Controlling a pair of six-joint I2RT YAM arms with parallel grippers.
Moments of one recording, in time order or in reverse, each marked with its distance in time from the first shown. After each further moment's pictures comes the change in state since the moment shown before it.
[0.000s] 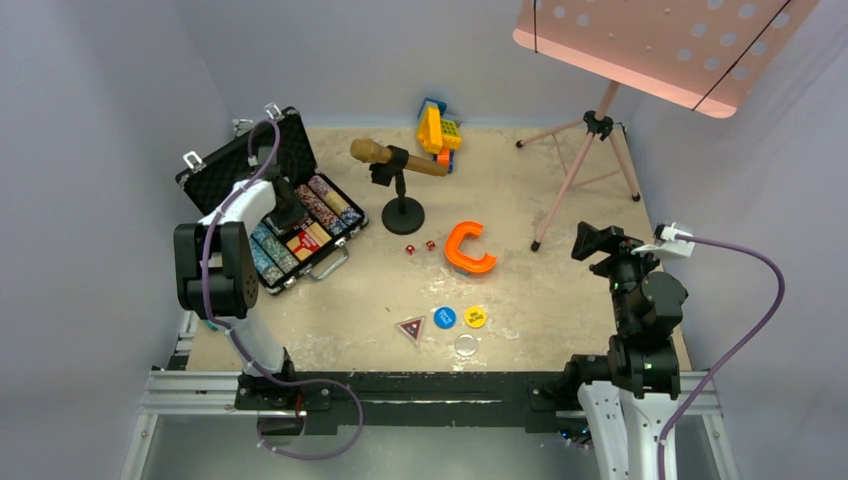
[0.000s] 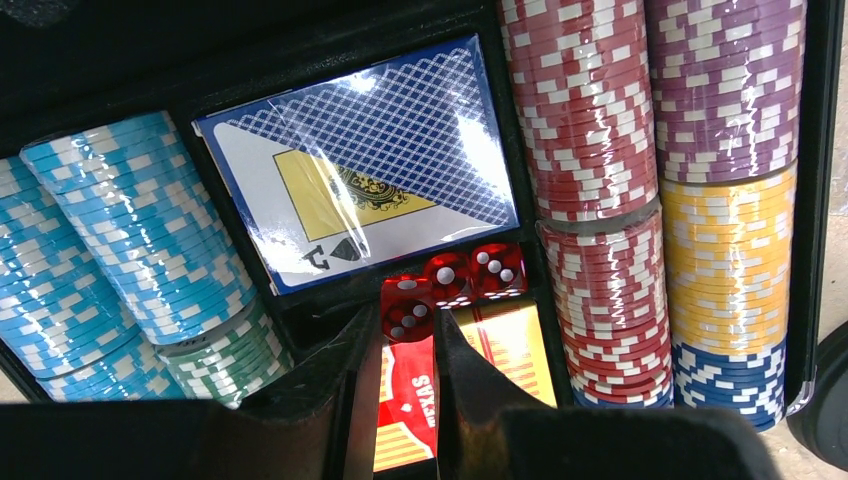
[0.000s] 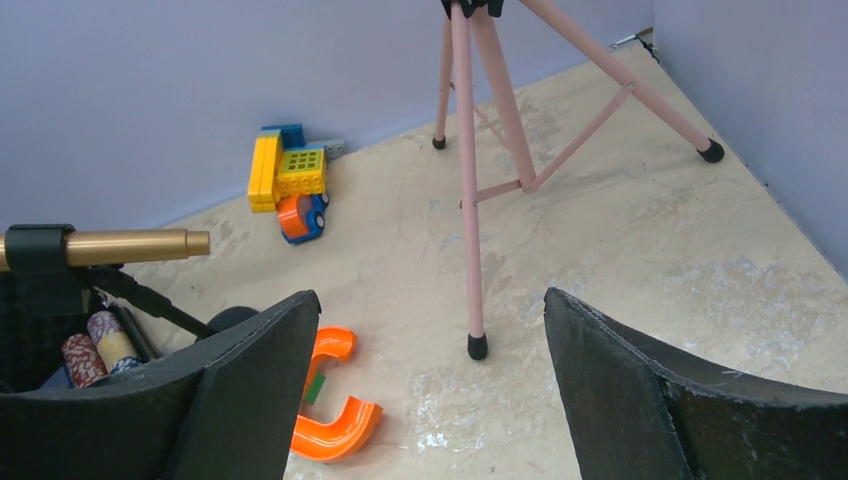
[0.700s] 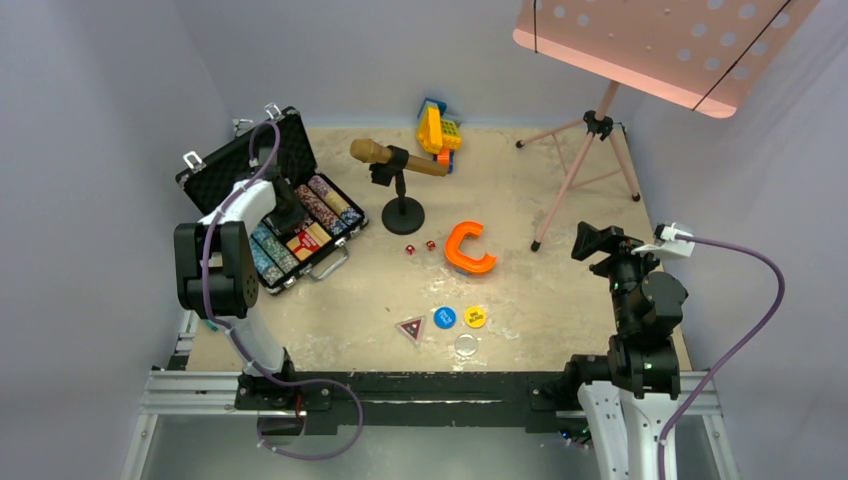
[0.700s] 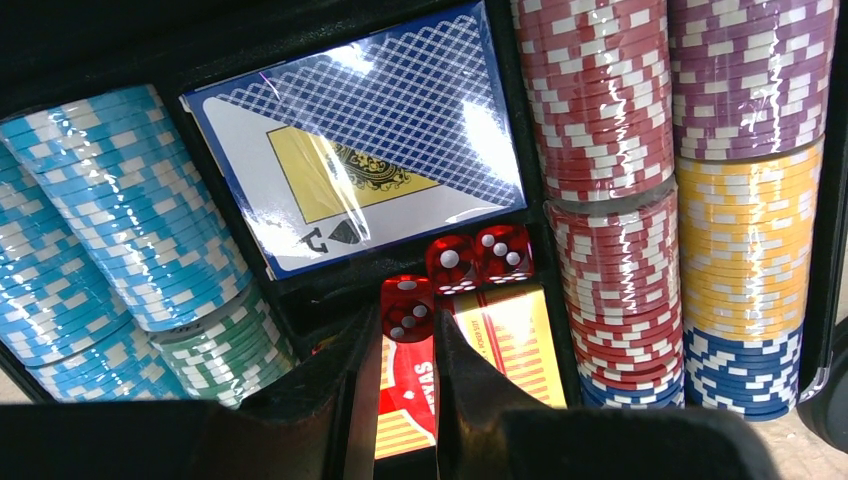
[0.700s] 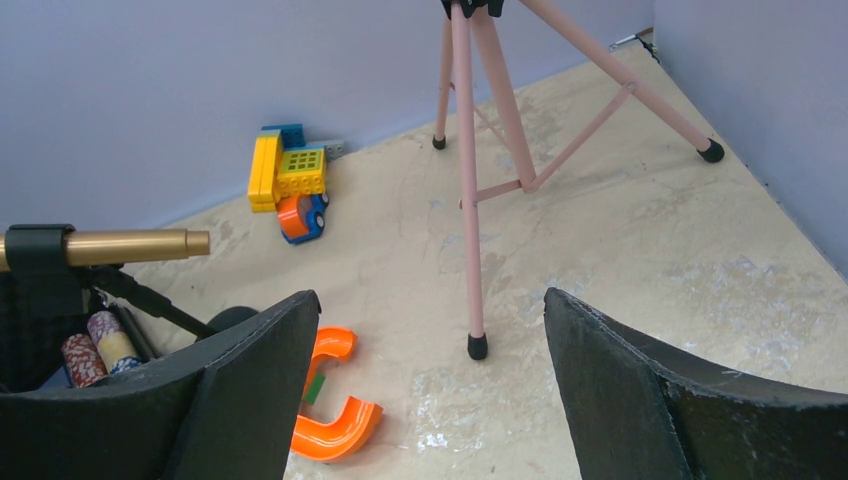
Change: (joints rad) left arm 0.000 0.006 0.001 -0.031 0.013 0.000; right arm 0.000 0.000 0.000 0.000 0.000 0.000
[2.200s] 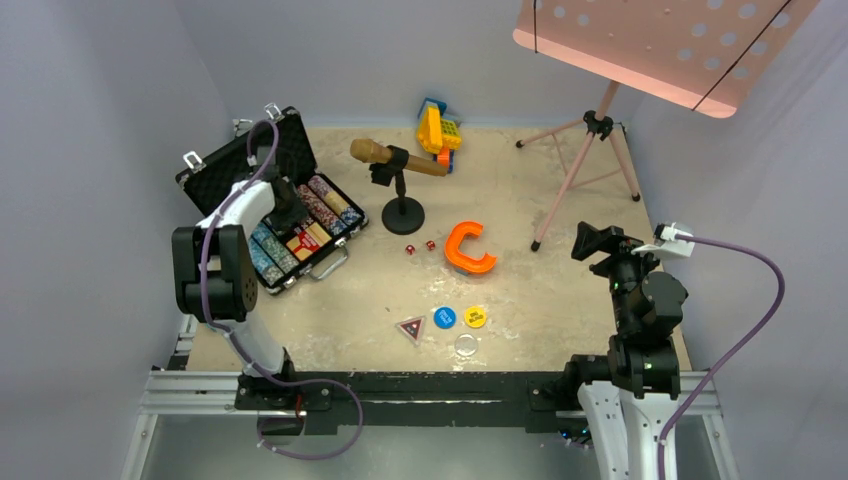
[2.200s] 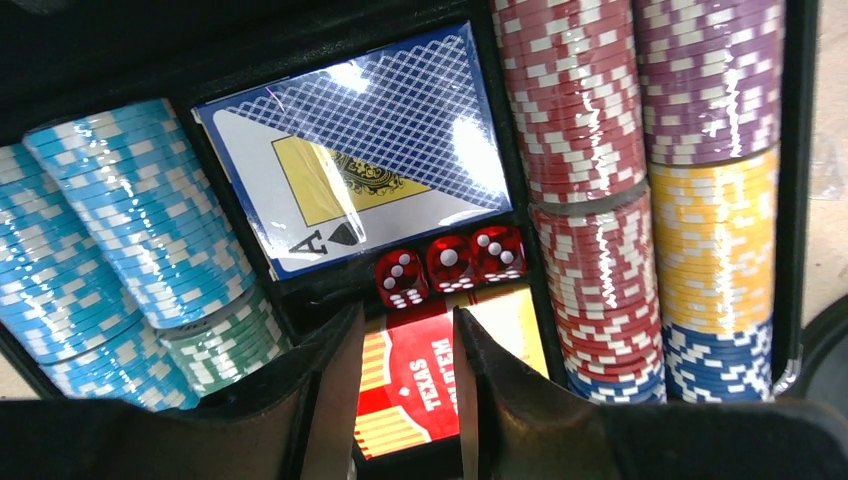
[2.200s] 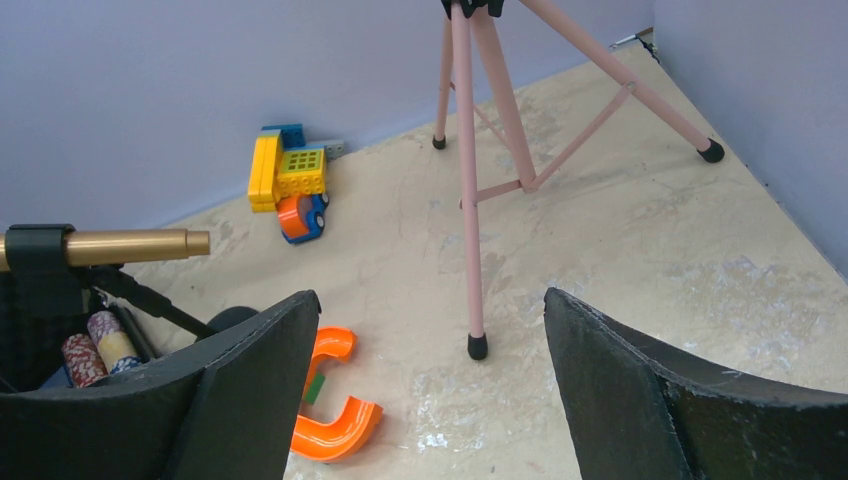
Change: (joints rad) left arm 0.000 -0.009 0.000 0.012 0.003 0.000; right arm 0.000 0.000 0.000 0.000 0.000 0.000
